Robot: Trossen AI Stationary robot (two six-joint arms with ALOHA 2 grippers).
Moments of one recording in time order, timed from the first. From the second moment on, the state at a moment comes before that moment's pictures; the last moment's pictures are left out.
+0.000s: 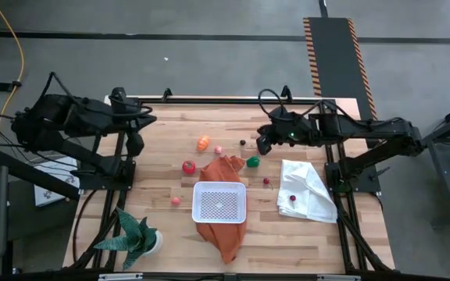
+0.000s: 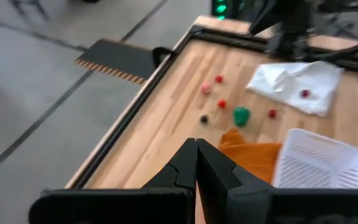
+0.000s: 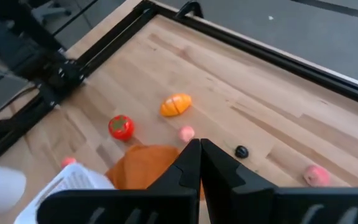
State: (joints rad) left arm 0.01 1.02 1.61 -1.26 -0.53 -0.28; right arm -0.03 1.29 1.31 -0.73 0.38 0.70
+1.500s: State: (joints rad) left arm 0.62 1.03 1.04 -0.82 0.14 -0.30; right arm -0.43 1.68 1.30 -0.97 0.18 0.52
